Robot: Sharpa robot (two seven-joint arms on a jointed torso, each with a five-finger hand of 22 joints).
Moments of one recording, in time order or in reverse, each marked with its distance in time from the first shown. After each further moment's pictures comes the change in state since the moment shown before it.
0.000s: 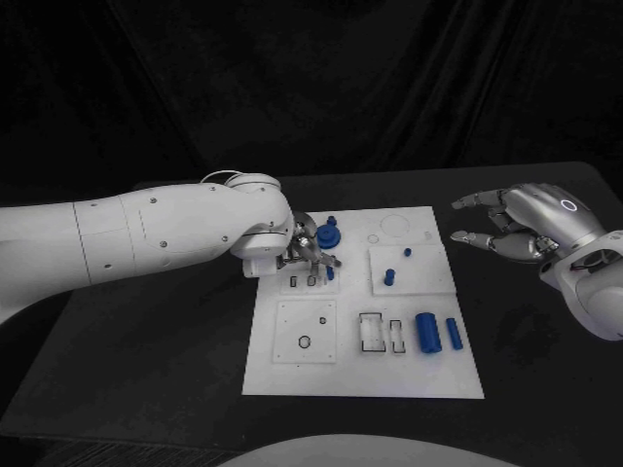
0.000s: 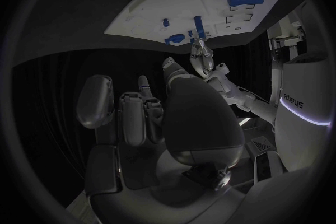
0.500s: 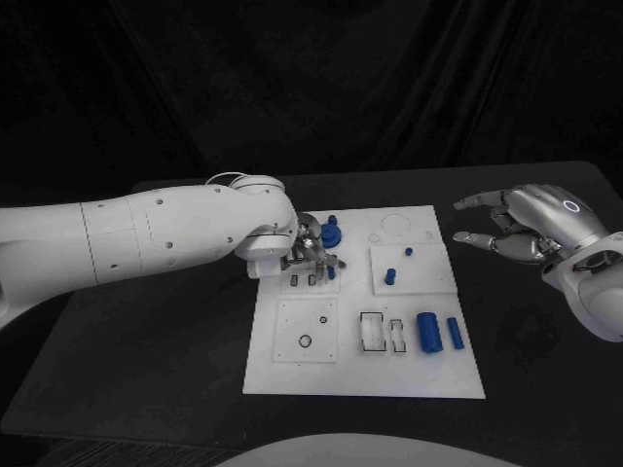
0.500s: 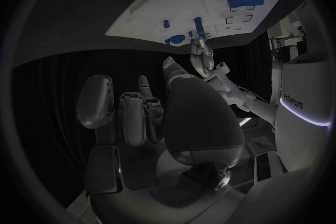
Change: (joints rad) left arm -0.009 0.009 0.000 -0.007 -0.001 -0.004 0.024; left_hand 0.000 0.000 0.011 -0.011 0.008 0.005 -0.005 -0.017 0.005 0.000 0.000 0.000 0.000 0.000 -0.007 0.000 0.000 0.000 0.000 0.000 -0.004 -0.005; right arm -0.002 0.000 0.000 -0.002 0.000 -0.001 0.000; right_hand 0.000 0.000 0.000 0.000 0.000 0.000 0.000 0.000 0.000 0.000 0.000 -0.004 0.000 0.000 0.000 0.000 0.000 0.000 0.000 0.000 0.000 0.000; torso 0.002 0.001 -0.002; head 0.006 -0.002
